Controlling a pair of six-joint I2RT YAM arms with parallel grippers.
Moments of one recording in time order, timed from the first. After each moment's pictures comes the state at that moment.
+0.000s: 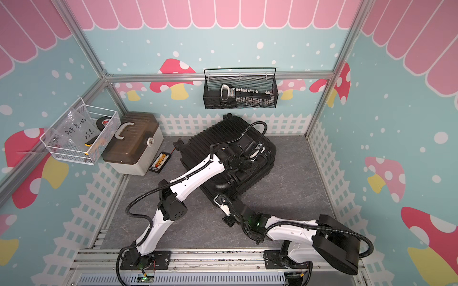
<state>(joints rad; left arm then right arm) -0.89 2.37 2.54 -1.06 0.07 -0.18 1.07 1.22 0.42 0.27 0.19 -0.03</state>
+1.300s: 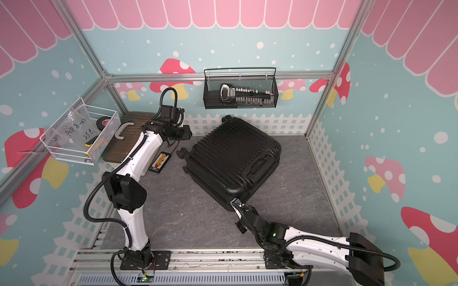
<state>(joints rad) -0.22 2.05 2.13 -0.92 0.07 -0.25 1.13 0.87 0.29 -0.05 0.43 0.15</state>
